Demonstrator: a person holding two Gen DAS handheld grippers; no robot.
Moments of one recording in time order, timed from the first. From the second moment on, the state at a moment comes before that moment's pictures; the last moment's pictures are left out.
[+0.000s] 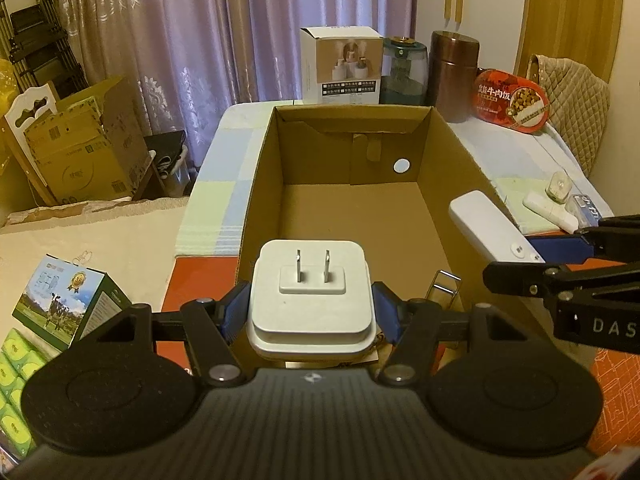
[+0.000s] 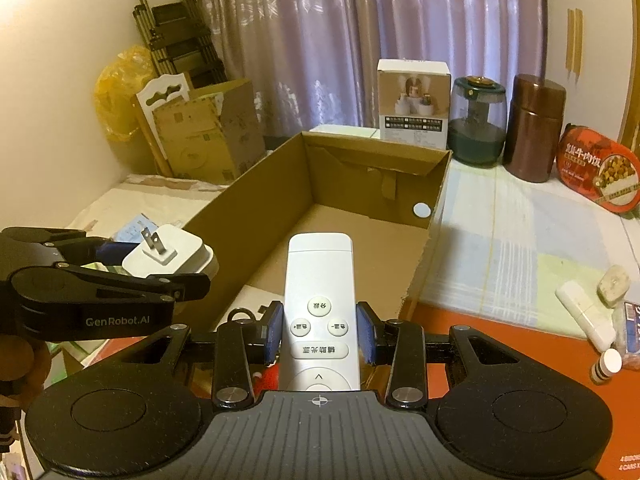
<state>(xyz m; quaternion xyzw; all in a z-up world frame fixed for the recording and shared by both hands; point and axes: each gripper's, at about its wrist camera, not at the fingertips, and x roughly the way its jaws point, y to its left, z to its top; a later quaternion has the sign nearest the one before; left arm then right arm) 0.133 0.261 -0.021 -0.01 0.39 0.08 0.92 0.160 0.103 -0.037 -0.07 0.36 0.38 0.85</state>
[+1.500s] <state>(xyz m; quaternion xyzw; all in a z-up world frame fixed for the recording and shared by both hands) 0.134 0.257 -0.019 -0.02 0.38 0.08 0.92 0.168 0.101 -0.051 -0.06 0.37 0.37 0.85</state>
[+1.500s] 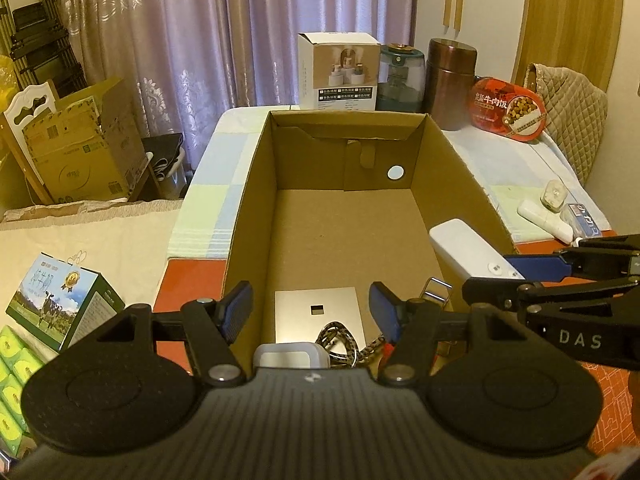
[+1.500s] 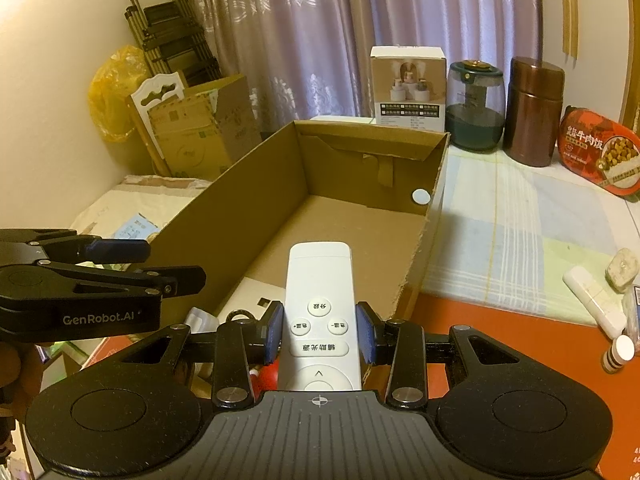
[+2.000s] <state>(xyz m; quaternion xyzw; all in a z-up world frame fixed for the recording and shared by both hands) 0.120 0.251 -0.004 -0.03 0.36 0.08 0.93 0.154 0.075 -0.035 -0.02 0.35 0.38 0.86</state>
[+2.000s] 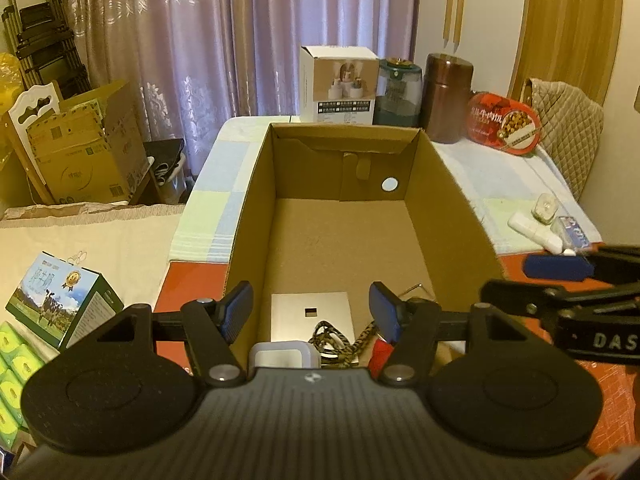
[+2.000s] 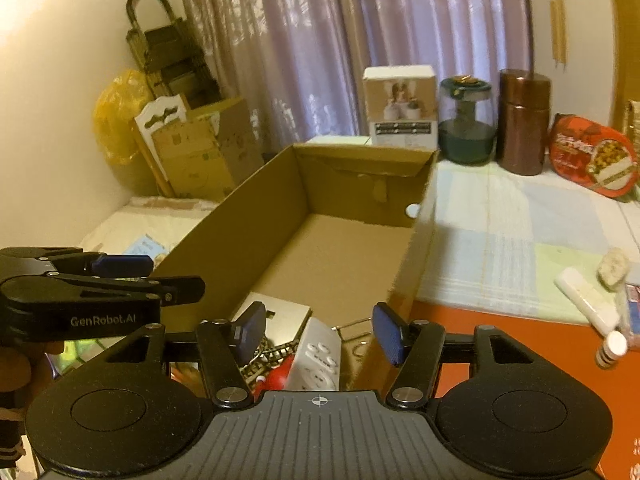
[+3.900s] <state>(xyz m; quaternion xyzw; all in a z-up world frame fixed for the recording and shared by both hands) 0.082 0.039 0.042 -0.02 0.32 -0.06 0.95 0.078 -0.192 0.009 0.07 0.33 0.17 0.93</state>
